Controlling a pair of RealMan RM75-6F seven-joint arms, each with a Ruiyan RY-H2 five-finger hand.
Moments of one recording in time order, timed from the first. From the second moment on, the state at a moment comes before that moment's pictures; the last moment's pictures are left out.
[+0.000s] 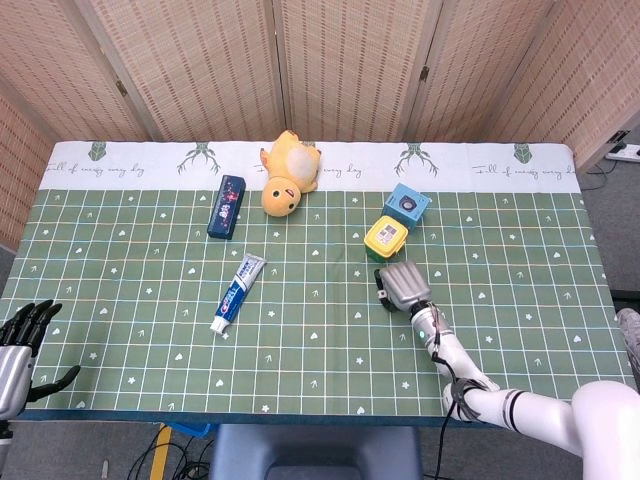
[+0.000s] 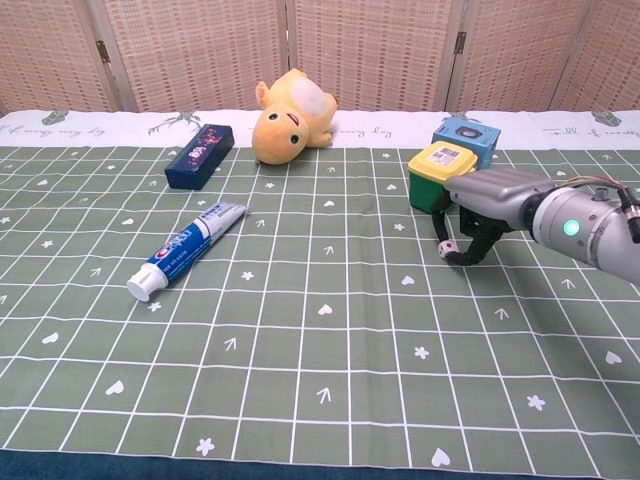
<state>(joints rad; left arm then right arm) -0.06 -1.12 -0.03 -1.58 1.53 1.53 -0.02 0.77 -1.65 0.17 -1.27 -0.97 0.84 -0.51</state>
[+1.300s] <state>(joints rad) -0.05 -1.11 -0.03 -1.59 1.55 1.56 -0.02 0.58 -1.33 0.15 -1.65 -1.39 1.25 -0.30</state>
